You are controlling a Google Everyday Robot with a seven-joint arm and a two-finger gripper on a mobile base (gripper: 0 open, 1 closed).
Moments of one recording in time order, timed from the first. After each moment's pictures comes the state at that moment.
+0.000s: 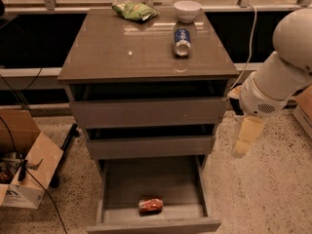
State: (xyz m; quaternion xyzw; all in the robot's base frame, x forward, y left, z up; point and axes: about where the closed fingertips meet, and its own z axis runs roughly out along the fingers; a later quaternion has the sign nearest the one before) arm 0.491 -0.214 0.814 -0.62 0.77 0.03 0.14
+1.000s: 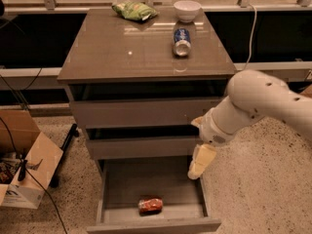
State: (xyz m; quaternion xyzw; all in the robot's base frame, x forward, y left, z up) arm 0.496 -0.126 0.700 -0.61 0.76 0.14 0.17
